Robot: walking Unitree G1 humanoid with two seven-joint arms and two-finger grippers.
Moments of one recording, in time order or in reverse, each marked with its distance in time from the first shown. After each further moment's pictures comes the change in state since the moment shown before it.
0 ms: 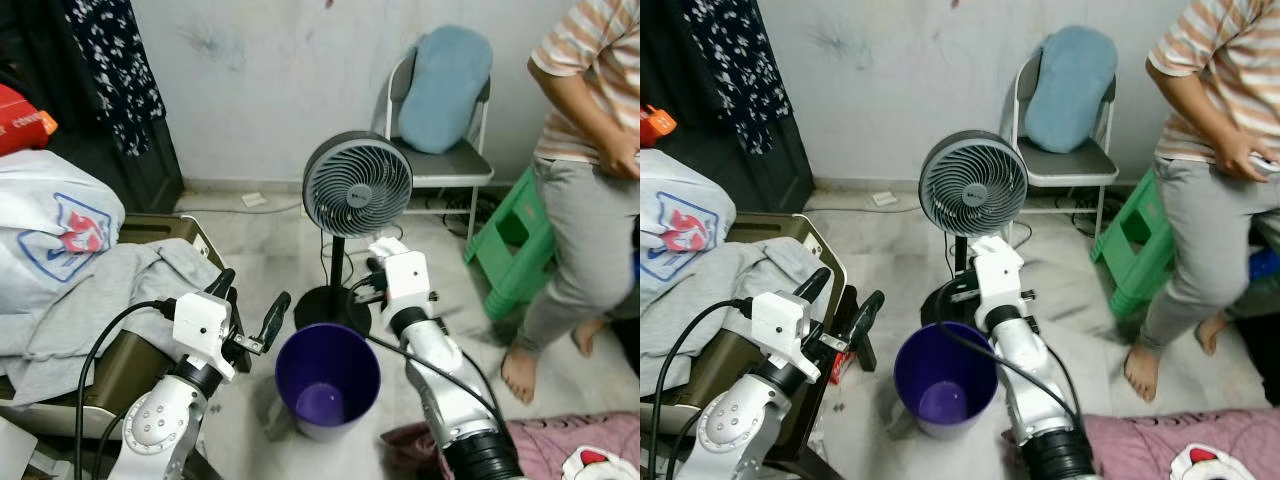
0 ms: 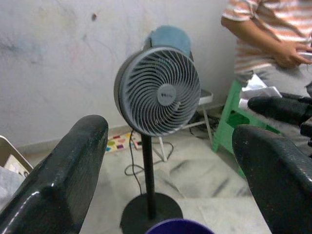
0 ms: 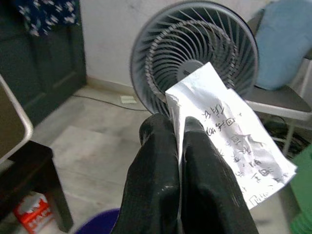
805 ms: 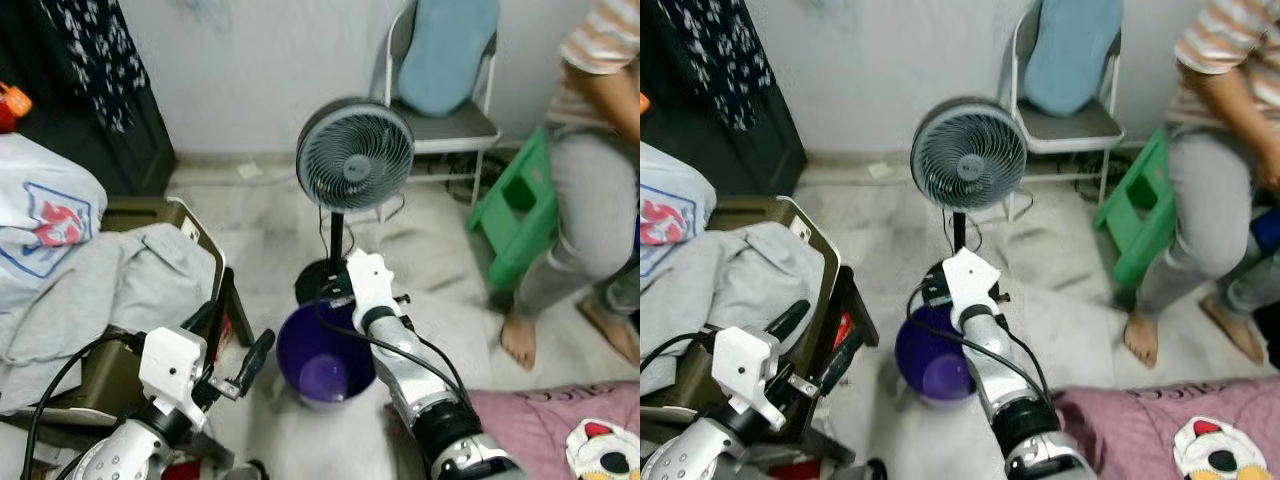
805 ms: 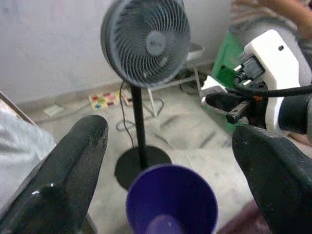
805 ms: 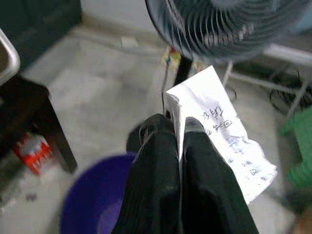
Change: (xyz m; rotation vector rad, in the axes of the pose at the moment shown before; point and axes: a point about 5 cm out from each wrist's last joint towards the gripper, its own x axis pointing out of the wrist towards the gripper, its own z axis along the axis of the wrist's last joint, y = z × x) left arm -0.050 -0.003 0.009 -0.003 0.108 -0.027; right arm 0.024 0.032 -0.023 -0.095 0.169 -0.006
